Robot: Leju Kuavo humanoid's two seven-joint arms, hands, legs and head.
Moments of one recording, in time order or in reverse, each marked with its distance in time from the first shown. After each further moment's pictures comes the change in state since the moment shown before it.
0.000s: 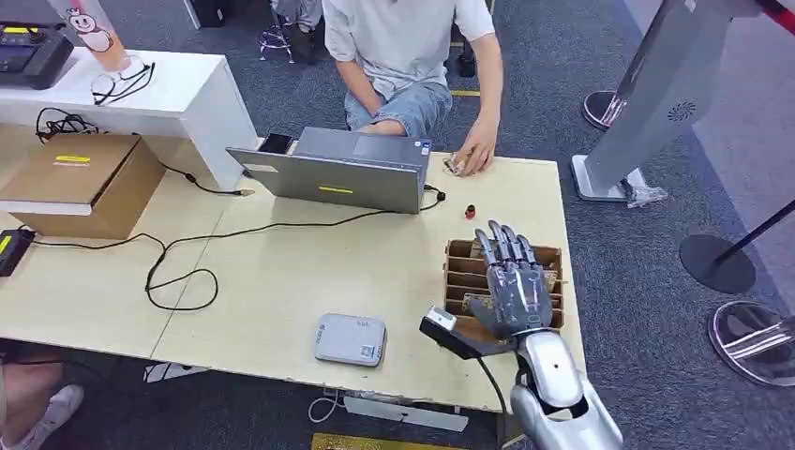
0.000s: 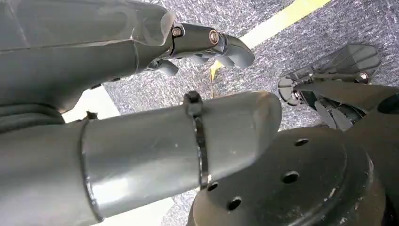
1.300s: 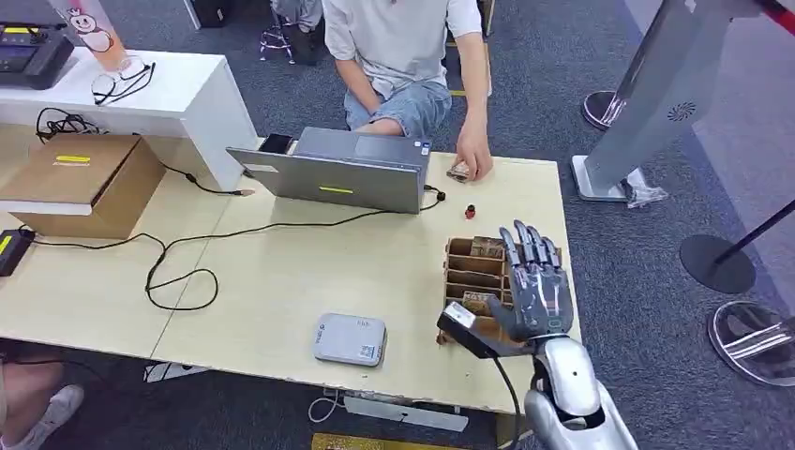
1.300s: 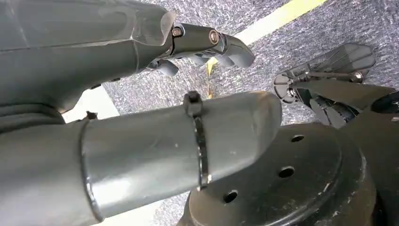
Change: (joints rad) left arm 0.023 -0.037 0.069 -0.073 -0.027 -0.035 0.000; right arm 0.062 -0.003 -0.075 -0.091 0.016 0.005 0.009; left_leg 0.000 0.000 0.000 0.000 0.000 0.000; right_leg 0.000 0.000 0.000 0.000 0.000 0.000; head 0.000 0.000
